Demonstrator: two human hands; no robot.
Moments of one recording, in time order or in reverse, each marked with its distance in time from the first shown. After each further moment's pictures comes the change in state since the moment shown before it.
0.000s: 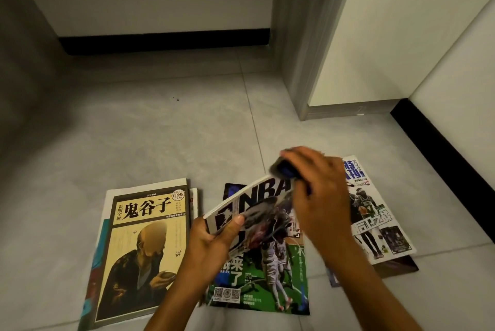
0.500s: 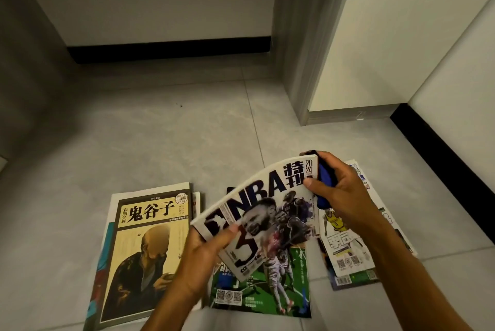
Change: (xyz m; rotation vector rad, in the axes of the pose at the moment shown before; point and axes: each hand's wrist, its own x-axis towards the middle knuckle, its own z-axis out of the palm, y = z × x) left_hand -0.015 0.010 -0.008 -0.190 -0.026 -0.062; right_hand 0.023 0.043 -0.034 0.812 -0.465 0.448
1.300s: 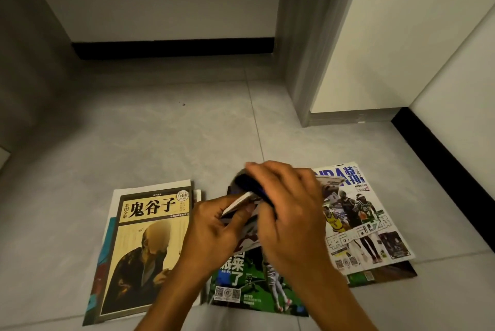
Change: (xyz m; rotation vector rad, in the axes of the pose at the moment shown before) left_hand 0.004 0.039 0.013 0.450 -0.091 0.663; right_hand -0.045 -0.038 0.106 -0.732 0.400 -0.567
